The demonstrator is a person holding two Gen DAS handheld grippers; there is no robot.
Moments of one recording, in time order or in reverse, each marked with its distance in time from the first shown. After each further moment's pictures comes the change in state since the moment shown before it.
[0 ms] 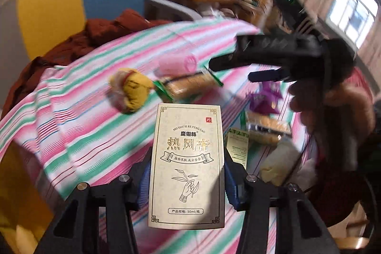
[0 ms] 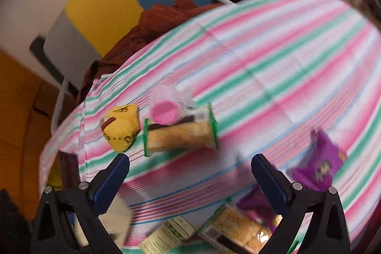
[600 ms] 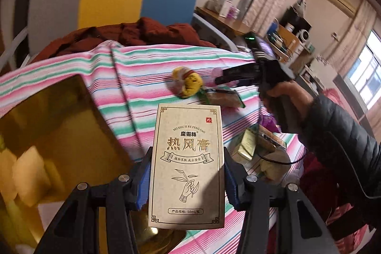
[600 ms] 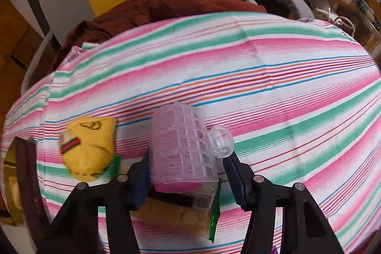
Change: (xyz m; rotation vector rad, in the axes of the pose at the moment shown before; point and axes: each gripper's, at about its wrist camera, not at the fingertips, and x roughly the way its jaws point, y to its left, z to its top) left arm -0.077 0.058 -0.068 -0.312 -0.123 0.034; right arm 0.075 0.025 0.047 -0.202 0.121 -0.126
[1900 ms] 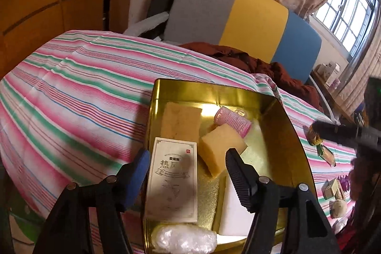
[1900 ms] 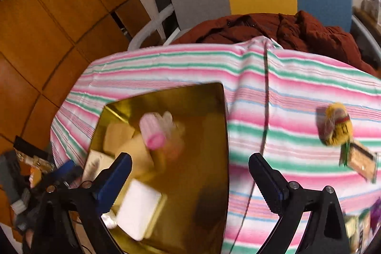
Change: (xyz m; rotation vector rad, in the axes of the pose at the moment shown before) left arm -0.130 0.177 -0.089 -0.470 -0.218 0.483; right arm -0.093 0.283 -0.122 -0.364 -0.053 0.362
